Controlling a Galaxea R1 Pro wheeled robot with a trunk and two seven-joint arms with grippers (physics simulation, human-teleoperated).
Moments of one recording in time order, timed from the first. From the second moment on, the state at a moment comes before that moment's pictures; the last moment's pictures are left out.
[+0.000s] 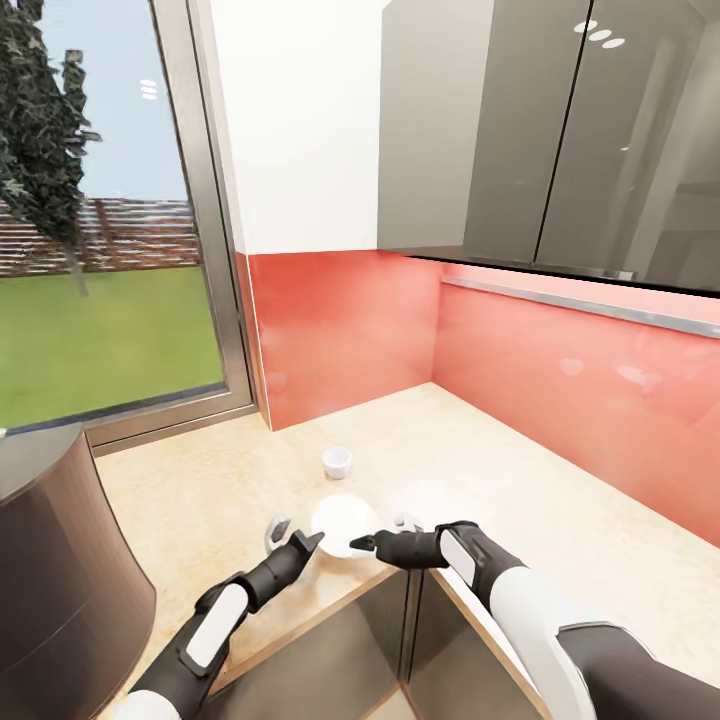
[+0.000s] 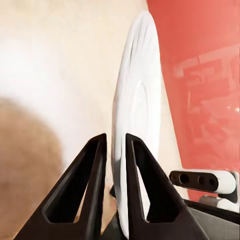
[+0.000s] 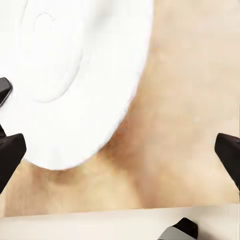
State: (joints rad) left arm -0.48 -0.04 -0.10 -0.74 0.97 0.38 -0.37; right arm -0.87 0.11 0.05 -0.21 -0.27 0.57 0.60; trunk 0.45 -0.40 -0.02
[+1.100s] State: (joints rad) left arm -0.48 0.05 -0.02 -0.75 0.98 0.37 -0.37; right arm -0.87 -0.01 -0.12 -0.61 -0.29 0.56 0.61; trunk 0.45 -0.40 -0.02
